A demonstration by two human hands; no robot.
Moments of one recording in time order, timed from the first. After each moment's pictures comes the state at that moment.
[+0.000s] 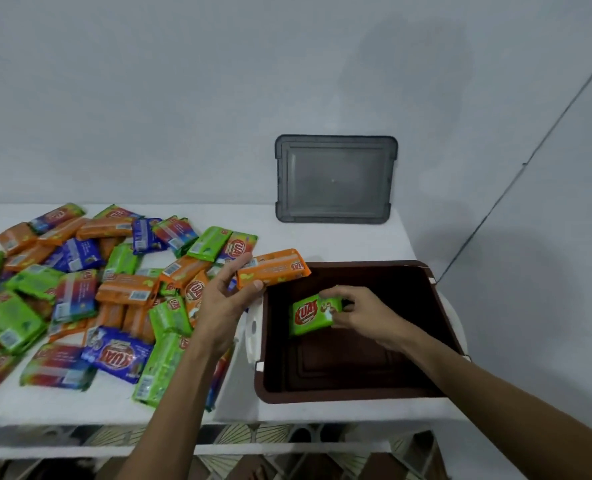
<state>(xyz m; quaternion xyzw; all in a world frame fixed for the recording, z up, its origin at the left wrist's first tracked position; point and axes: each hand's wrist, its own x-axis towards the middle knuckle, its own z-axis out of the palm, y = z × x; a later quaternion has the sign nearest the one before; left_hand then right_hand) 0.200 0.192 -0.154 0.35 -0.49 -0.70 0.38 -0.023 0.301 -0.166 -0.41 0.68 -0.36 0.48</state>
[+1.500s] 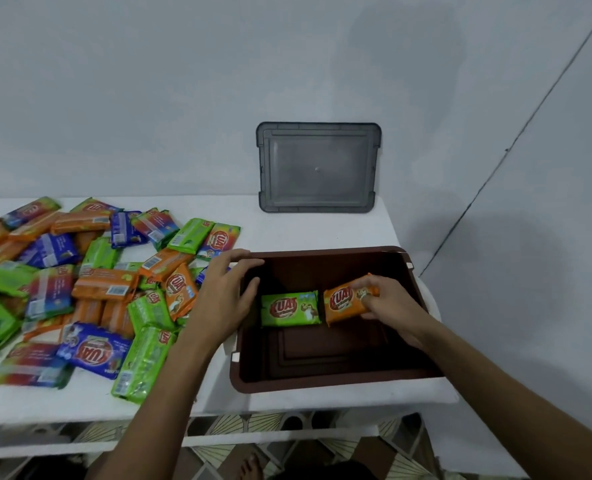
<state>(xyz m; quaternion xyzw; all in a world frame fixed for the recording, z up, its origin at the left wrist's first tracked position) 0.184 0.189 -0.169 0.33 -0.89 -0.15 0.29 -0.062 0.344 -0.154 -0.32 0.76 -0.37 0.43</state>
